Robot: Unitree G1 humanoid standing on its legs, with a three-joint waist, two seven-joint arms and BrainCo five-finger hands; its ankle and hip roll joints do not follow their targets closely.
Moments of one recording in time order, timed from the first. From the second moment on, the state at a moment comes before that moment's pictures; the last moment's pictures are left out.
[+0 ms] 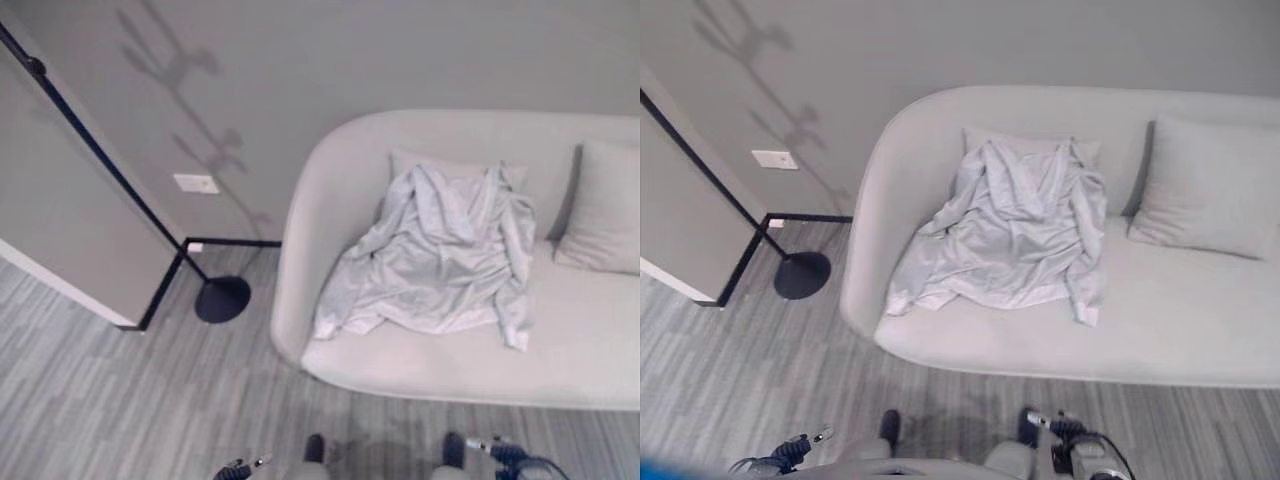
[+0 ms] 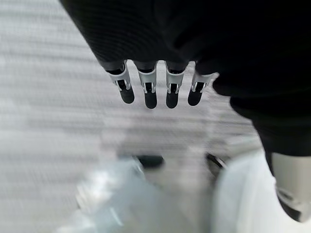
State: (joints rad) left arm -0.01 0.23 -0.14 1.28 -0.19 -0.08 0.02; right arm -0.03 -0.33 0.17 1.24 0.24 0.00 -0.04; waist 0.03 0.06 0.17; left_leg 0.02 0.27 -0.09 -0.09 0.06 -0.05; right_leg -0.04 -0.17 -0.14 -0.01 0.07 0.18
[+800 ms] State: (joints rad) left arm 0.00 0.23 -0.14 1.26 -0.27 -0.08 0.01; right arm -0.04 -0.36 0.15 1.24 0.24 -0.03 -0.08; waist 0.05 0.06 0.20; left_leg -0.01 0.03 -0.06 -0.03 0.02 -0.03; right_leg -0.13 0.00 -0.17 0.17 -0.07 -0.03
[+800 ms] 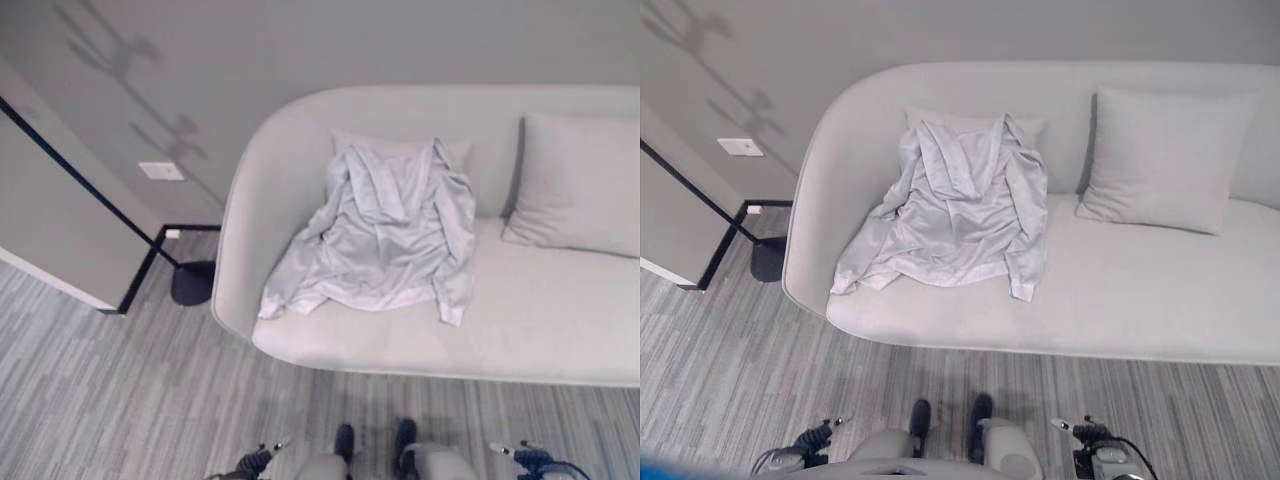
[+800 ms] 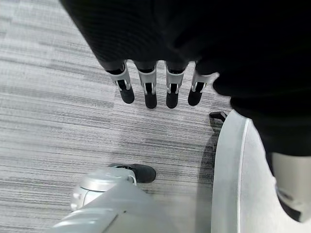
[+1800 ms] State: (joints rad) left arm -0.10 0.28 -0.15 1.28 -0.26 -0.07 0.02; right arm -0.05 -0.30 0.16 1.20 0.24 -0.02 -0.06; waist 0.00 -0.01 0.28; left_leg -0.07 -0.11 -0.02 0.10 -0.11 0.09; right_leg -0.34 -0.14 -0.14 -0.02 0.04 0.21
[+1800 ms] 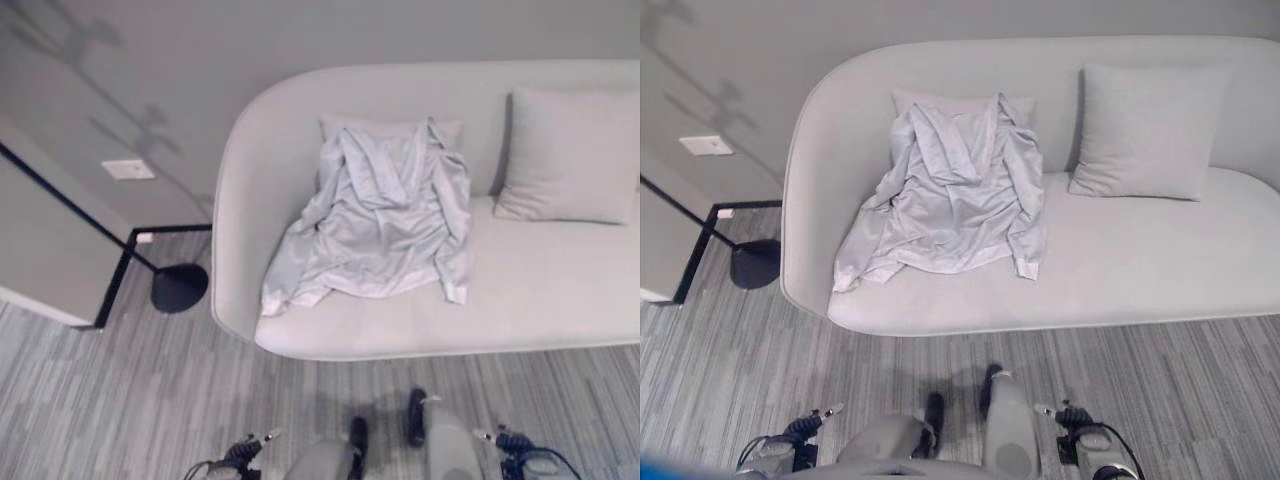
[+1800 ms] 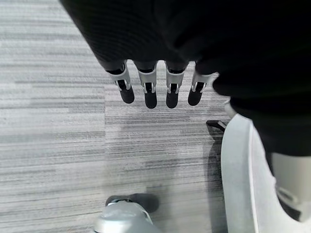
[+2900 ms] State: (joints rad) left arm -0.01 0.24 -0.11 1.29 -0.26 -0.07 0.00; right arm -0.06 -0.31 0.18 1.29 0.27 -0.02 -0.08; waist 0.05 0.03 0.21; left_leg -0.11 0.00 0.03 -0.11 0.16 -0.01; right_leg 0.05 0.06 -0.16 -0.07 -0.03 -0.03
